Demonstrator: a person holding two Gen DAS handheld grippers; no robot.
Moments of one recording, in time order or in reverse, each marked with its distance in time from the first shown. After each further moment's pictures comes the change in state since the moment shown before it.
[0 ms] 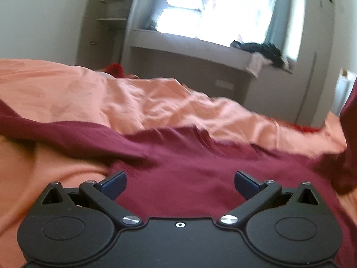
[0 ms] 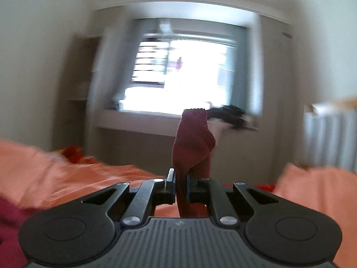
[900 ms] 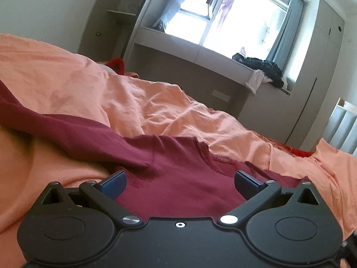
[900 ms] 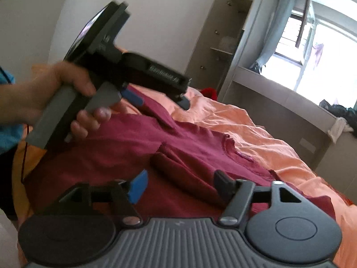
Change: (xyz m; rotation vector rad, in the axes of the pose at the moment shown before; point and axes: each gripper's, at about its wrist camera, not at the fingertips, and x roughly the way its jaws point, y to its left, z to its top) left arm 0.009 0.024 0.008 -0.112 -0.006 -0.082; right arm -0.084 0.172 -0.098 -0.336 0.215 0.603
